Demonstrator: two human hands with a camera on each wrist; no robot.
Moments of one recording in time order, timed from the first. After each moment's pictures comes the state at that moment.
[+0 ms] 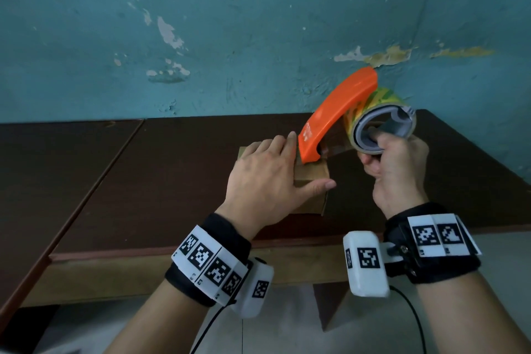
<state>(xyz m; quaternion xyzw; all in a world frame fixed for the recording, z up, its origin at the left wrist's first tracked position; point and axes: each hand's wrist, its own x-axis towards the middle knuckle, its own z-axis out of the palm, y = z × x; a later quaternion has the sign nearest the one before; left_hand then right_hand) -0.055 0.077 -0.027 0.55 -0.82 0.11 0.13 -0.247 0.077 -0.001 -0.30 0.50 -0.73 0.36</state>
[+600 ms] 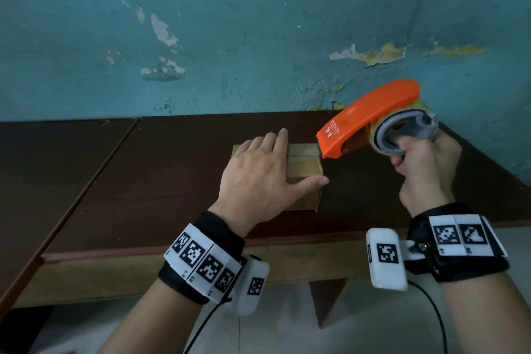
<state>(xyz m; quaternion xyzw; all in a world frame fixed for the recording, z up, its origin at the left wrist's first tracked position) -0.056 0.078 -0.026 0.56 -0.81 0.10 0.13 -0.289 0.077 -0.012 -0.34 0.54 -0.72 0.26</state>
